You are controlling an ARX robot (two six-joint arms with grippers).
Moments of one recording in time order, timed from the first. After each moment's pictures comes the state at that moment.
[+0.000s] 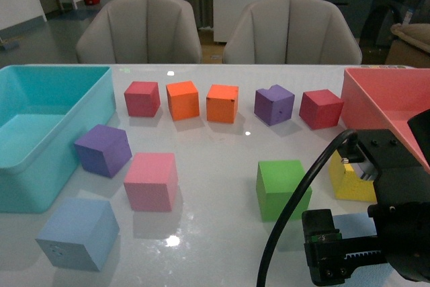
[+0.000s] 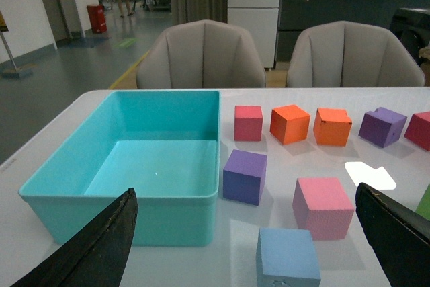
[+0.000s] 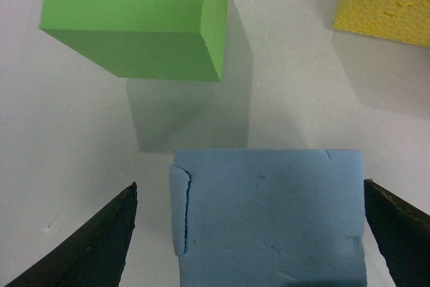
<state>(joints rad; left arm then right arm) 0.00 0.01 0.01 0.00 0.00 -0.01 0.34 1.78 0.63 0.25 0.04 0.21</state>
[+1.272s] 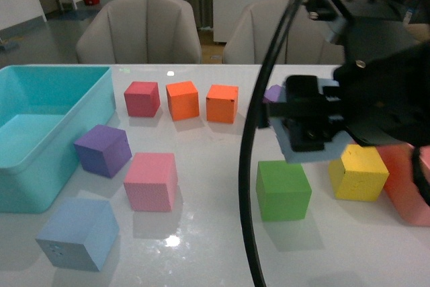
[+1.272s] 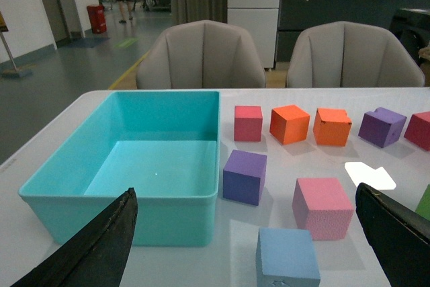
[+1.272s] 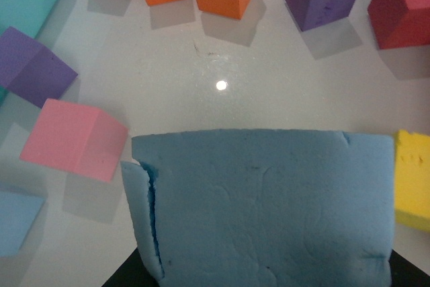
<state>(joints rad) 0.00 0.01 0.01 0.00 0.00 -0.01 0.43 1.65 0.90 0.09 0.08 0.22</state>
